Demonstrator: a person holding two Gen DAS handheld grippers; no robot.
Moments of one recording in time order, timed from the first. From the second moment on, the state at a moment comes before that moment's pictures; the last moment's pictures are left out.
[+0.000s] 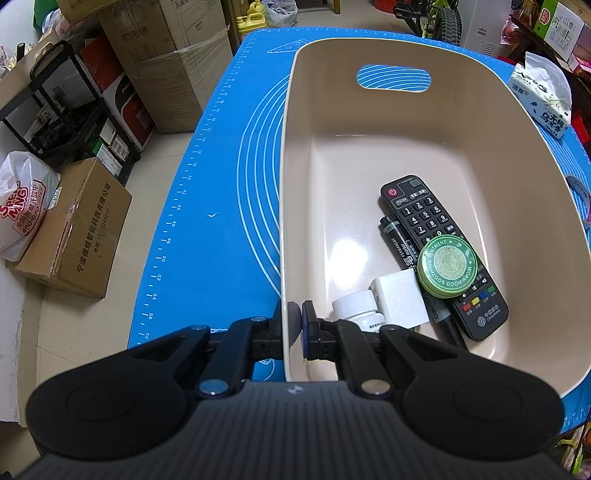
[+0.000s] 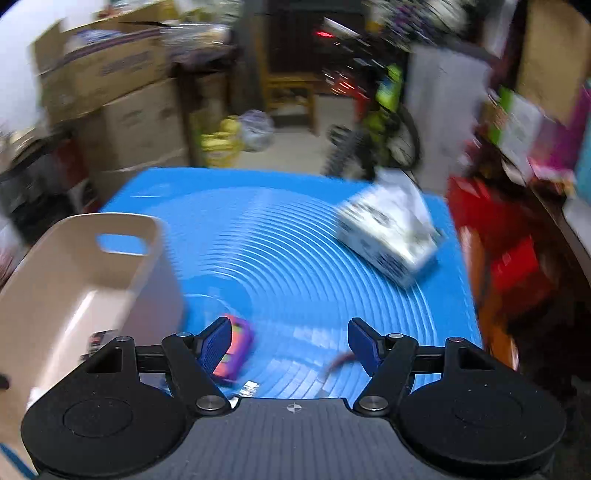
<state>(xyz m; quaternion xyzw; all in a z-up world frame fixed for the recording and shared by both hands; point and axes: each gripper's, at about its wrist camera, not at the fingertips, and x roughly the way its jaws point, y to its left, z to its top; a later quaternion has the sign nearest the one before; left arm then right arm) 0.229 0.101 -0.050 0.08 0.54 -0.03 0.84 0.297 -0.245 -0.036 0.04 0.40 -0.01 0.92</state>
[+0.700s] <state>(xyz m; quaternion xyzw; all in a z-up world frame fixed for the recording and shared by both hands) 0.227 0.097 -0.049 0.08 0.54 -0.03 0.84 0.314 -0.272 -0.139 0.04 0.47 -0.04 0.88</state>
